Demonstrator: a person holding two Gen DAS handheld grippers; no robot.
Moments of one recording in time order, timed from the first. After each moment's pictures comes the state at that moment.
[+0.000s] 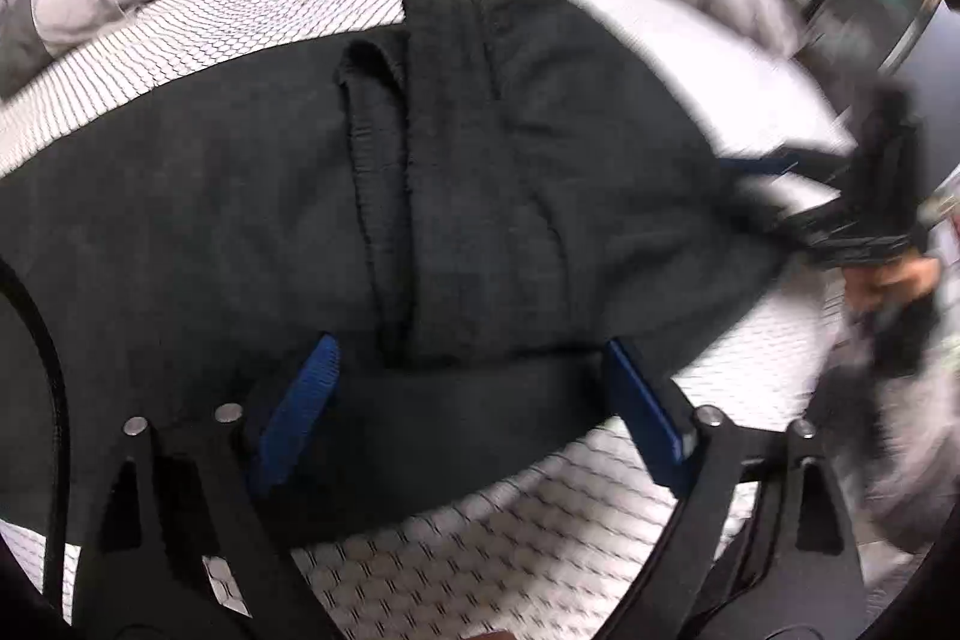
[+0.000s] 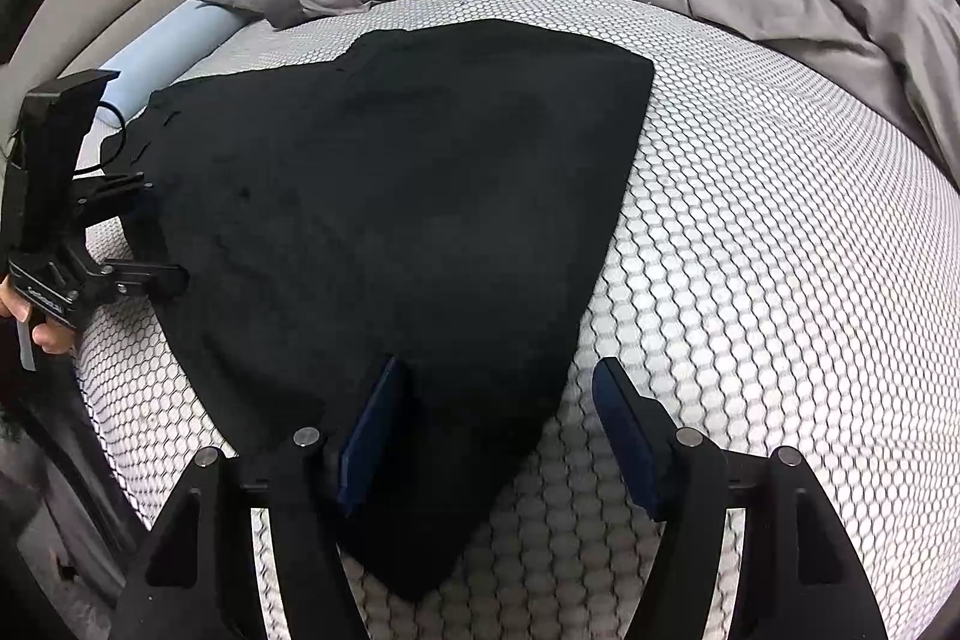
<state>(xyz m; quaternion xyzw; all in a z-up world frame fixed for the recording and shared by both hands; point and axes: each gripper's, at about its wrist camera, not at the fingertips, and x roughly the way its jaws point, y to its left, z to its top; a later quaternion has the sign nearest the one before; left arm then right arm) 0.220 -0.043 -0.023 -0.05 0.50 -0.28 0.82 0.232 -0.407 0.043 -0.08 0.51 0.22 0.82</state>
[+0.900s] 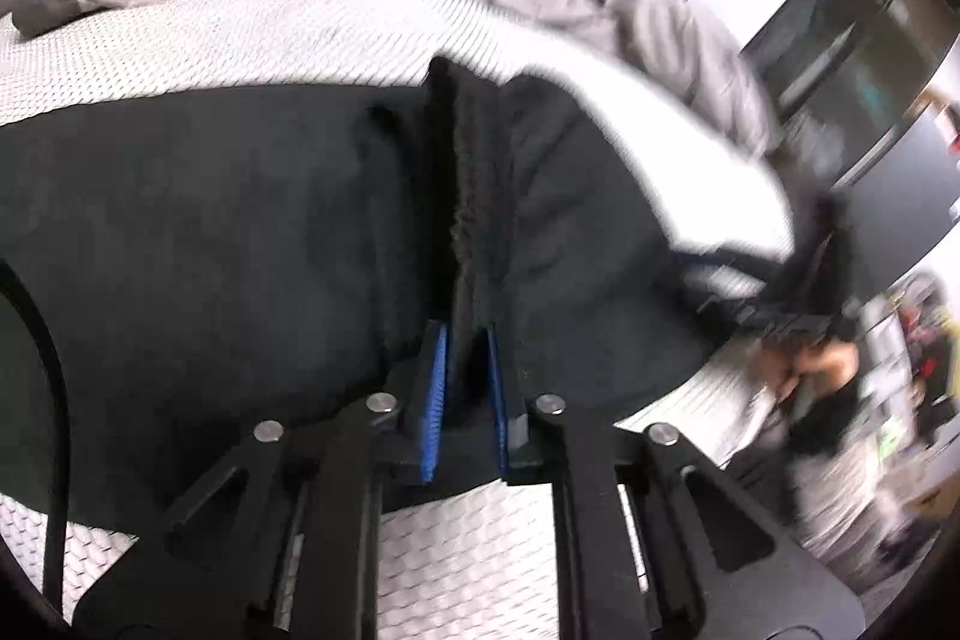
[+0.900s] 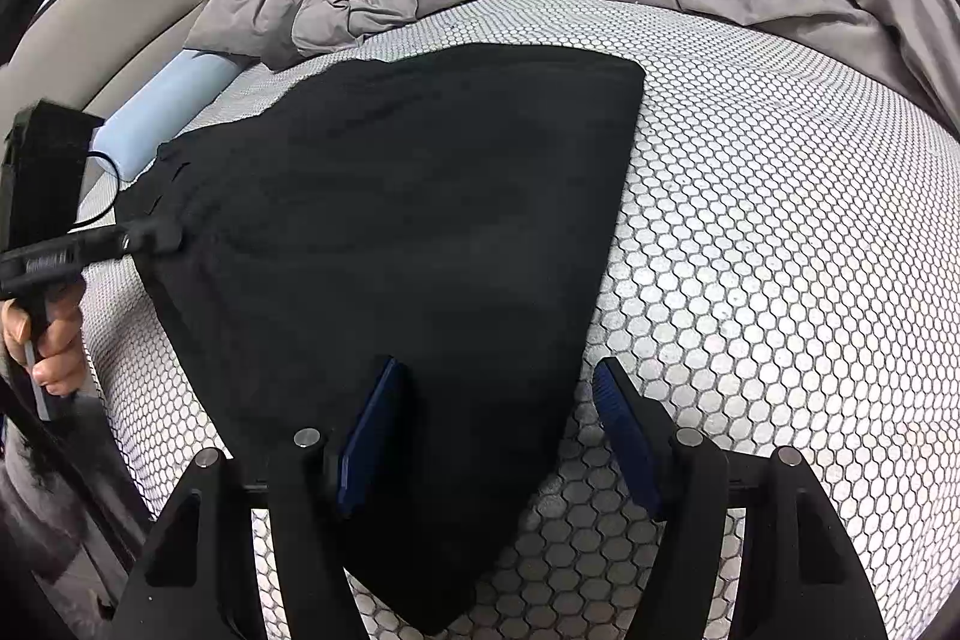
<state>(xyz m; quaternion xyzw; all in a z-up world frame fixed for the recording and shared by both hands) 0.219 -0.017 -0.009 -0.12 0.49 -0.26 0.82 0.241 -0.406 0.042 -0.02 0.51 0.22 0.83</state>
